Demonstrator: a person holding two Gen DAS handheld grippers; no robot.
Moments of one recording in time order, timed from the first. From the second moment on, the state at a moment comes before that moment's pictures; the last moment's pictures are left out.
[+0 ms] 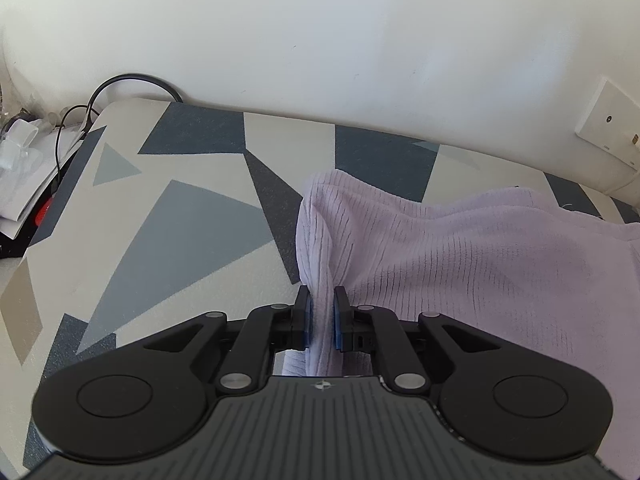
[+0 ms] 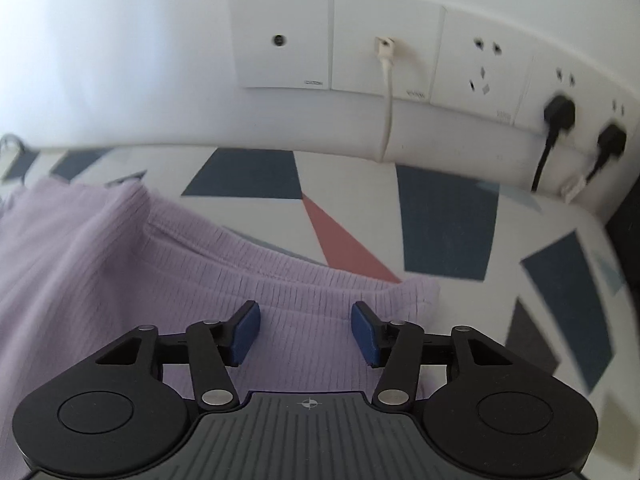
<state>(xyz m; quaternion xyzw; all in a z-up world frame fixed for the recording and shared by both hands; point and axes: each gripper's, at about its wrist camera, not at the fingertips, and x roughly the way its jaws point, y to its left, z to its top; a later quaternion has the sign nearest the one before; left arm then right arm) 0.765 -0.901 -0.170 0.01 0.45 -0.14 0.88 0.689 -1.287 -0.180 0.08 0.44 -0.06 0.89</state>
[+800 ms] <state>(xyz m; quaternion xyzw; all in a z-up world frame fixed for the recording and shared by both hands) 0.773 -0.884 -0.173 0.01 0.46 -0.07 0.88 0.675 -1.336 -0.171 0.17 0.40 -0.17 0.89</state>
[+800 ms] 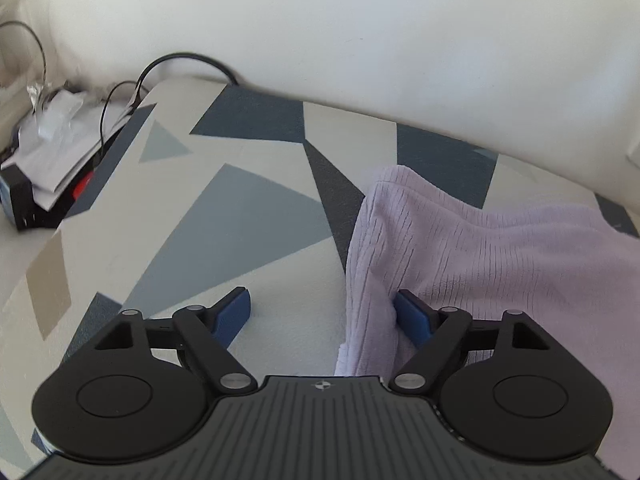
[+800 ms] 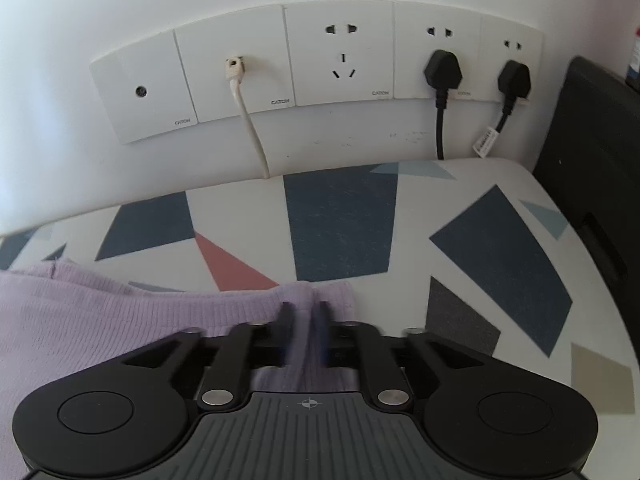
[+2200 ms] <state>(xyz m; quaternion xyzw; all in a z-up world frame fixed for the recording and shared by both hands) 0.572 -0.760 -0.143 -0.13 0.57 -0.26 0.77 0.430 -1.162 -0.096 0.21 0.38 -0.28 0.86</state>
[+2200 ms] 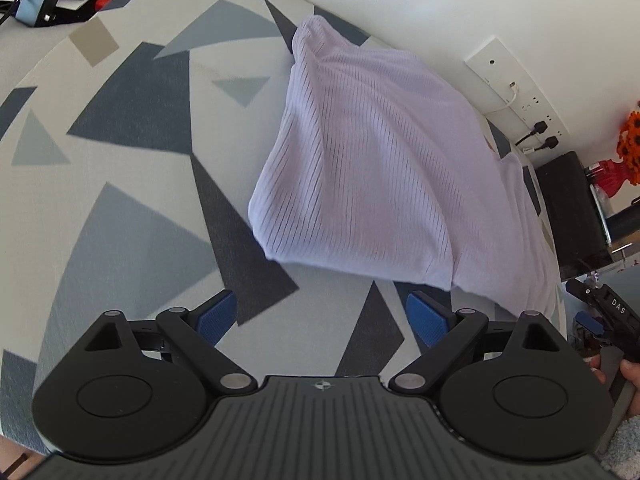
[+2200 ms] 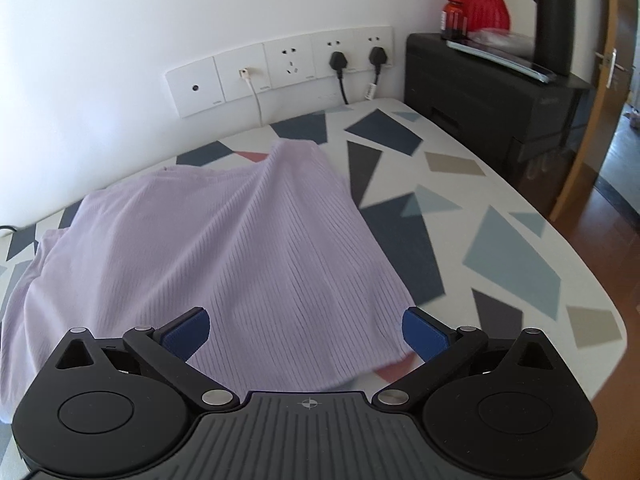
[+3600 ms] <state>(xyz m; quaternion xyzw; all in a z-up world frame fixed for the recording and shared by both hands) 0.547 -0.762 -0.165 -0.28 0.57 -0.13 0.76 0.411 -1.212 -0.131 0.19 0.41 -0.17 0.87</state>
